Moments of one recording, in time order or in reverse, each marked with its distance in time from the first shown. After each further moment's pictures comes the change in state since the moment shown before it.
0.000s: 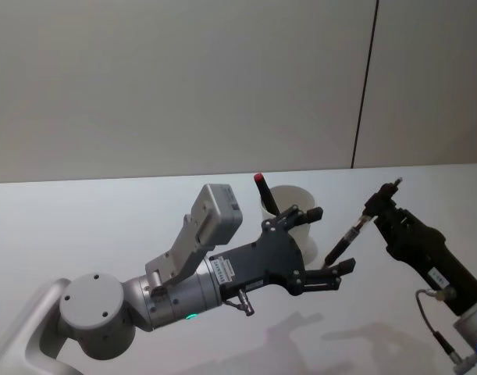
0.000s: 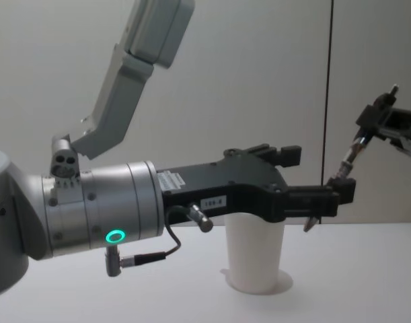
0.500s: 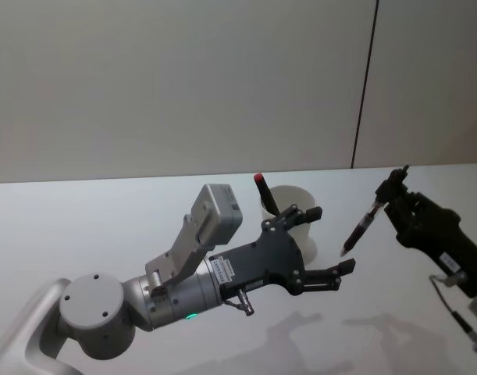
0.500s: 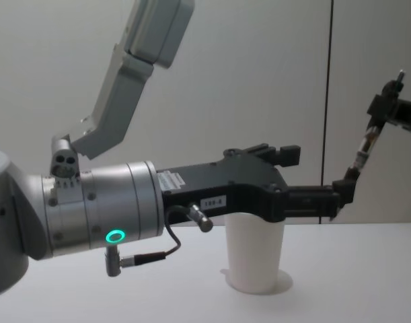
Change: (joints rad) left arm 0.000 0.000 0.000 0.000 0.000 0.000 0.001; right arm 0.052 0.038 0.025 0.026 -0.119 -0.008 0.023
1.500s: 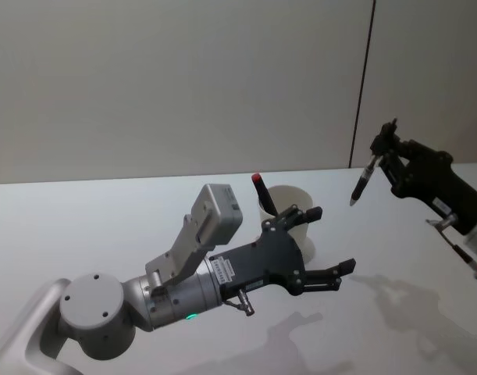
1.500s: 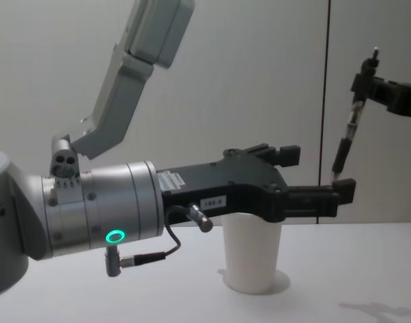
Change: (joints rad) left arm 0.000 0.000 0.000 0.000 0.000 0.000 0.000; right arm 0.274 -0.030 0.006 0.274 -0.182 -0.039 0.188
